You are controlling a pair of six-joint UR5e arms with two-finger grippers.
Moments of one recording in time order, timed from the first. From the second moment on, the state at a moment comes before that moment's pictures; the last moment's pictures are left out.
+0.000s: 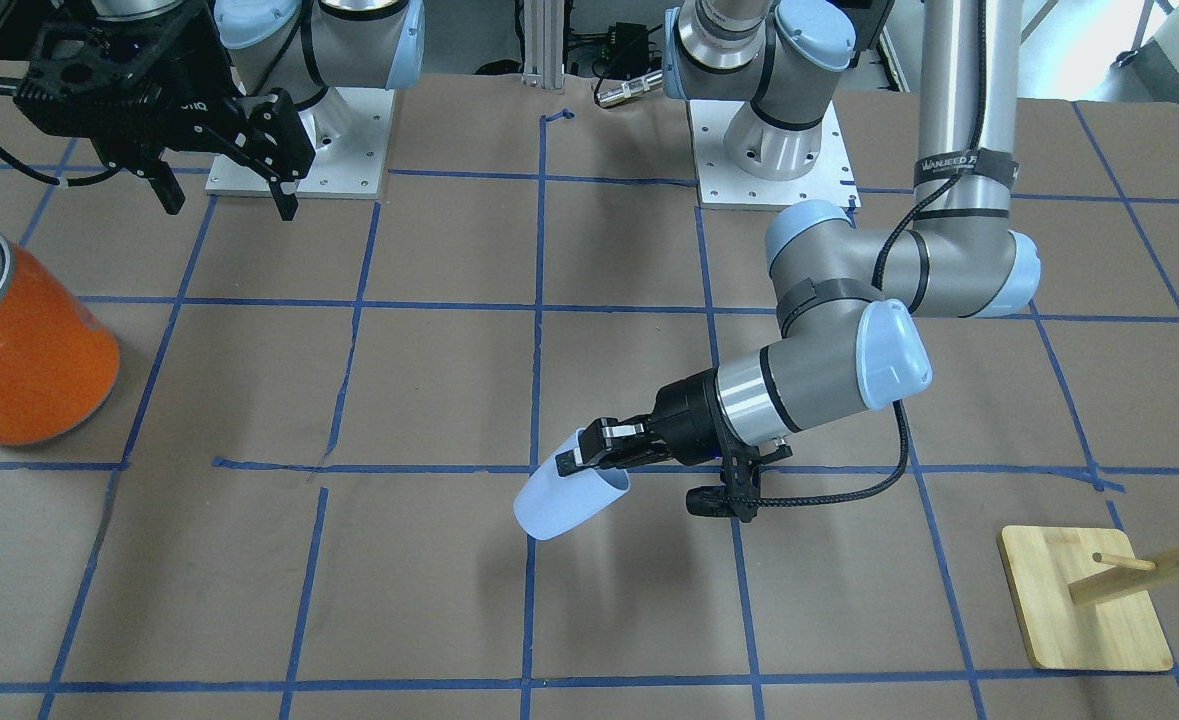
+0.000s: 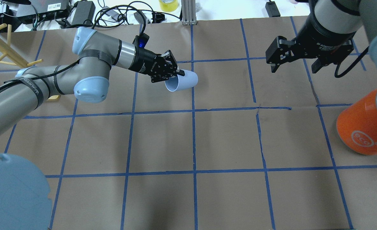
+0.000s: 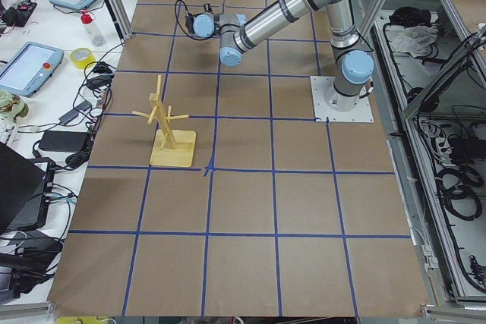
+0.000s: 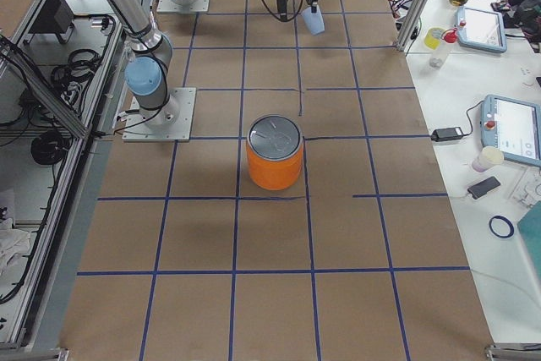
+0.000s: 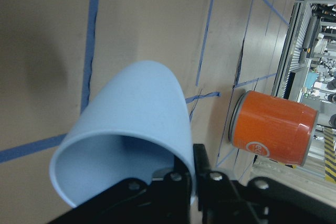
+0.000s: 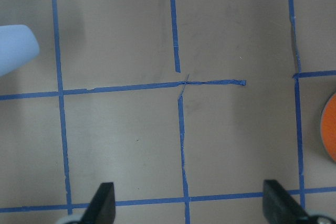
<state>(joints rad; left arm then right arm) -1.57 -1.99 -1.74 -0.89 0.74 -0.31 1.56 -1.70 1.64 -1.65 -1.56 0.06</state>
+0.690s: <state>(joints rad) -1.55 -1.86 -1.61 -1.19 1.43 0.05 1.56 -1.70 1.64 -1.65 -1.56 0.06</state>
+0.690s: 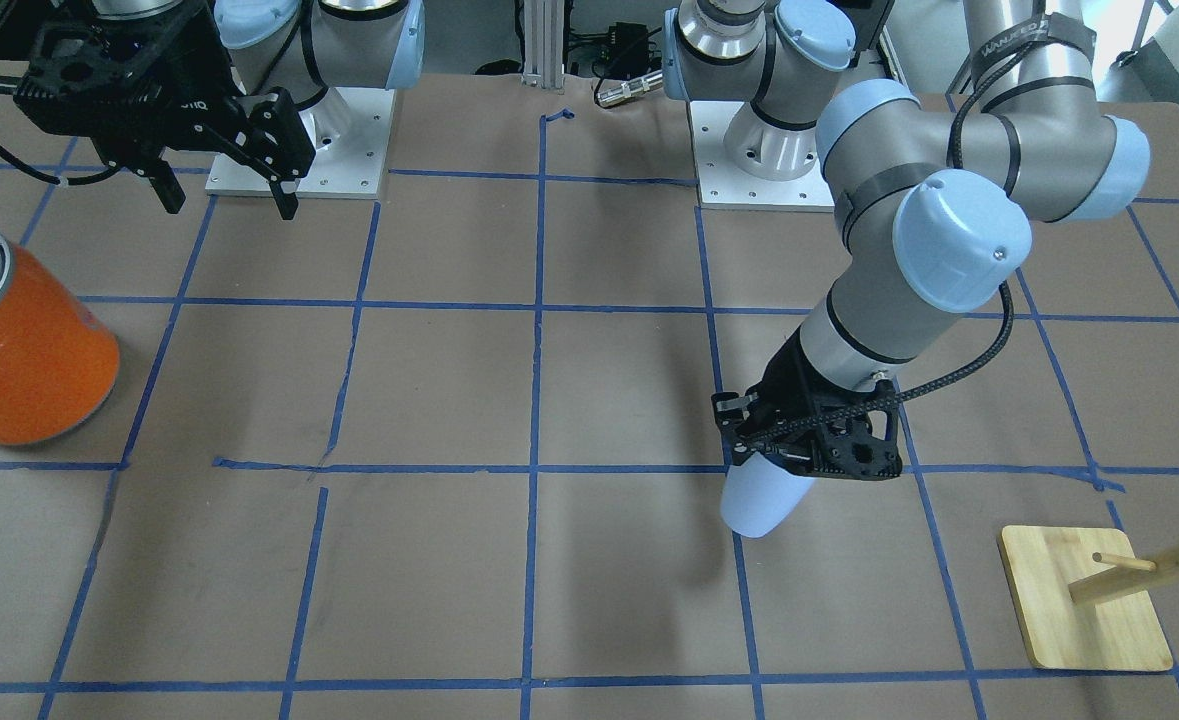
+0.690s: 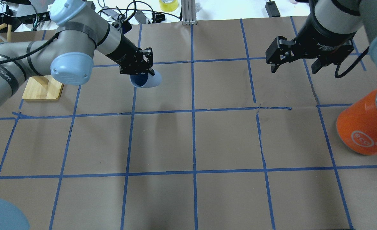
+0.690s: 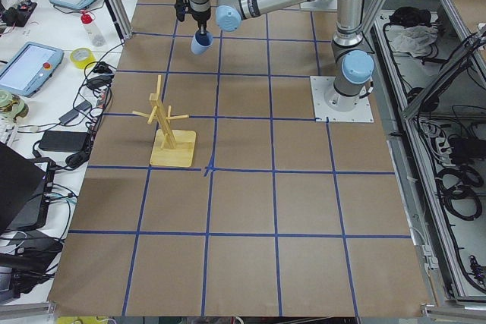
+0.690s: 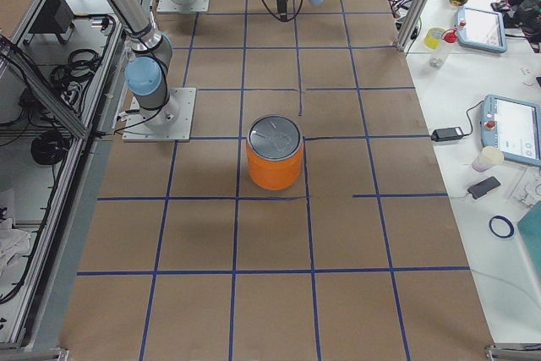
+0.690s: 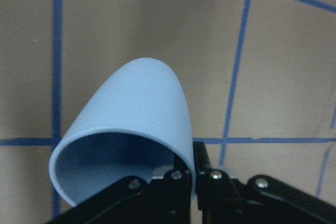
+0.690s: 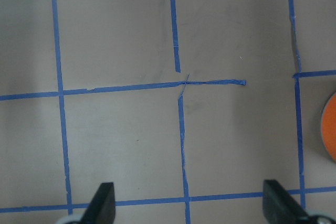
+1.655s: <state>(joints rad) -1.45 -1.98 -1.57 -1.14 1.61 0.77 1.56 -1.70 1.64 -1.65 -1.56 0.05</state>
